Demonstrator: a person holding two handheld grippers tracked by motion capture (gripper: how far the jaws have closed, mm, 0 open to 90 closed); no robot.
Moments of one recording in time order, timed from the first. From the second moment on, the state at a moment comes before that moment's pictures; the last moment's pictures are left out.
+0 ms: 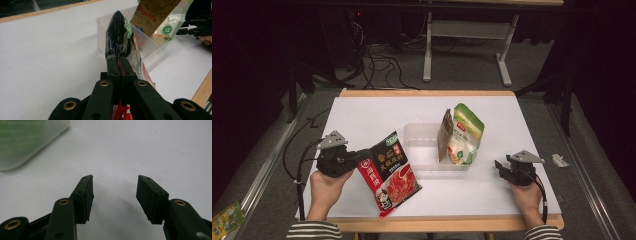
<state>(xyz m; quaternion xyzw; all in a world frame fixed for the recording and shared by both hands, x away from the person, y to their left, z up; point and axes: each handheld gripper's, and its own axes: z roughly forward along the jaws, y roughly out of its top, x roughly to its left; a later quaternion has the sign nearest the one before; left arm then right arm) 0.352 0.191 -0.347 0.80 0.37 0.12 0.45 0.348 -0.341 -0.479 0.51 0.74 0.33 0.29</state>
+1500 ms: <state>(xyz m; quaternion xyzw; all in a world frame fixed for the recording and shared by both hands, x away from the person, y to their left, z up) 0.388 0.136 -0.276 0.79 0.36 0.13 0.49 0.346 -0.341 -0.478 0.50 0.74 0.33 0.30</state>
